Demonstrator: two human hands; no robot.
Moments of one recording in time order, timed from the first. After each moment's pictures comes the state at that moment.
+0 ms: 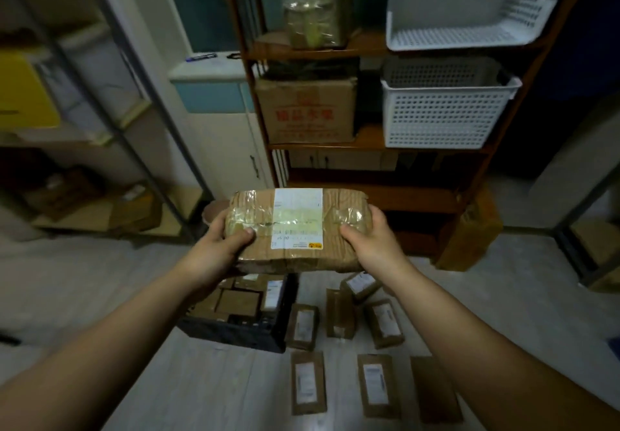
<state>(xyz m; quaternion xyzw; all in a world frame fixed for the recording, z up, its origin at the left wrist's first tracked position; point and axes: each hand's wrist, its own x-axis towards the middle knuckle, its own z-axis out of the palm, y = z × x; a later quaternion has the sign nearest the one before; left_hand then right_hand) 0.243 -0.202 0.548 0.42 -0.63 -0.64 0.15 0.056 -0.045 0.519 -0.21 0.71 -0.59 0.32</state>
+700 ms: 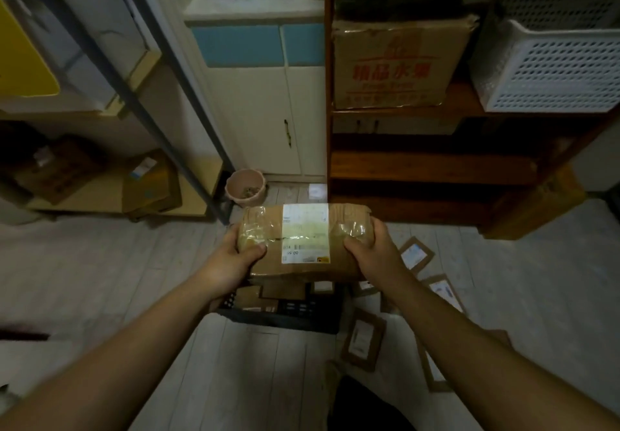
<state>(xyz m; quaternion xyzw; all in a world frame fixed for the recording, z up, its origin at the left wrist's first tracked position) 0.339 -0.460 0.459 0.45 -0.60 -0.66 0.04 0.164 -0.292 0.426 -0.16 0.76 -0.53 0.34</state>
